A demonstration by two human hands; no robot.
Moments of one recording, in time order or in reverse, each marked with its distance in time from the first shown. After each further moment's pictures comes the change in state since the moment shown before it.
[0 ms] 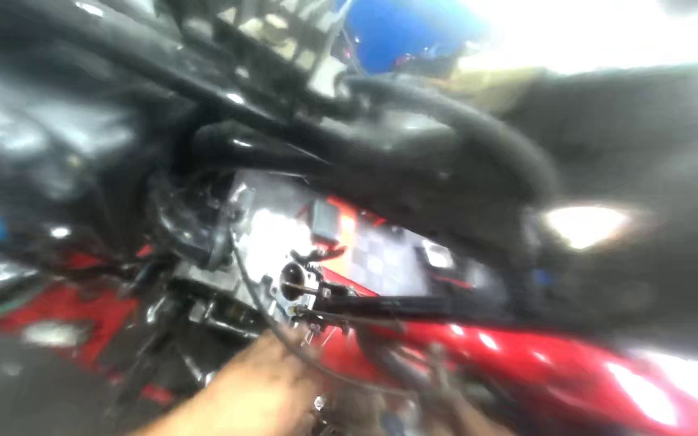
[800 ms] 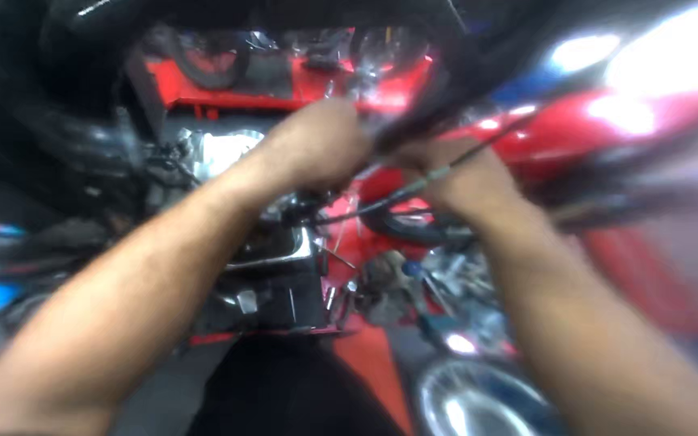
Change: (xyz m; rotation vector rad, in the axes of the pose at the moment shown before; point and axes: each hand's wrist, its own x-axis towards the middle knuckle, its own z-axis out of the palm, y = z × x) left_hand 0.158 0.040 -0.072 -0.200 -0.456 -0.408; right_hand 0.071 0.007 -0.013 -0.234 0.046 0.039
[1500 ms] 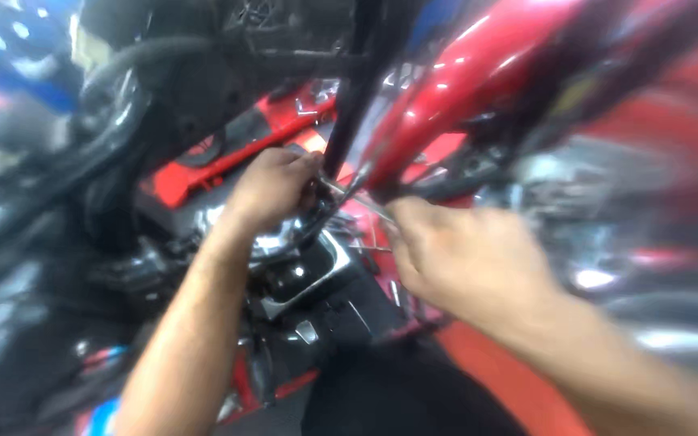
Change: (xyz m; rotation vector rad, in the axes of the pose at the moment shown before) left_hand 0.013 -0.016 -0.006 -0.214 -0.095 0.126; right_hand -0.119 -0.108 0.008 -0.042 0.418 0.216
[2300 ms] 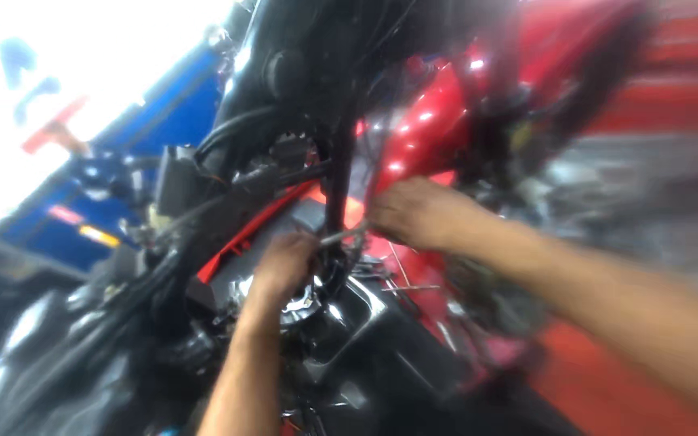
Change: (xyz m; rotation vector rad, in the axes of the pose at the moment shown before) left_hand -0.007 0.010 0.006 -0.059 0.042 -0.100; right_hand 0.077 0.110 0.060 0.080 0.091 -0.442
